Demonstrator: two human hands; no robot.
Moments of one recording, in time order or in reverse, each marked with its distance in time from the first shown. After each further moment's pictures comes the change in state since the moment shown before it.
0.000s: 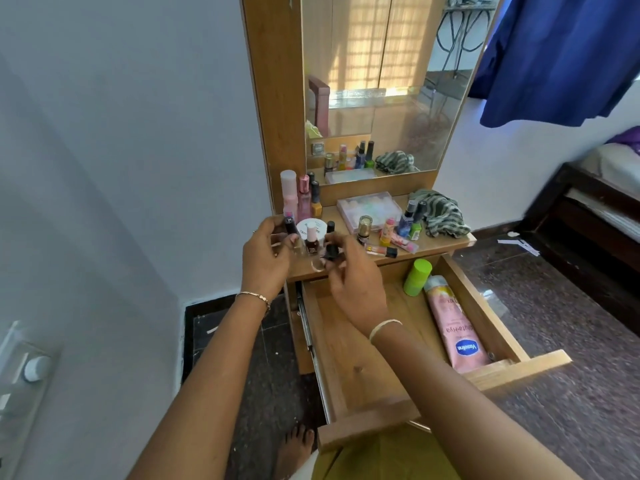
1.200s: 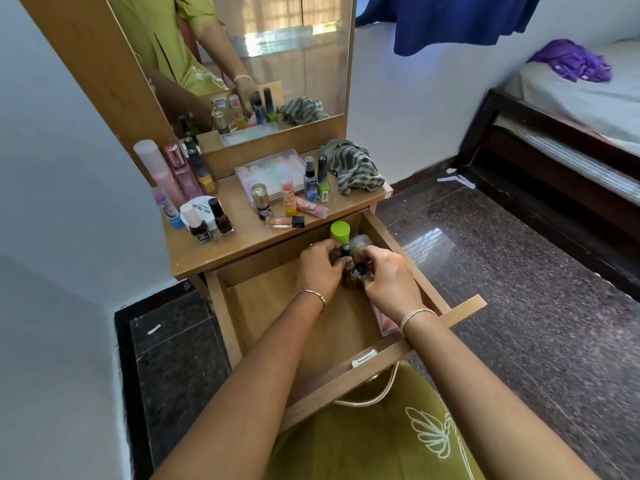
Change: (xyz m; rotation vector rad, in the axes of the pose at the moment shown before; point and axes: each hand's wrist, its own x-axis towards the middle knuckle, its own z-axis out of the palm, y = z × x) left_hand -0.062 0.001 0.231 0.170 -0.439 0.006; right_hand -0.057 0.161 -0.099 -0.318 -0.103 0.358
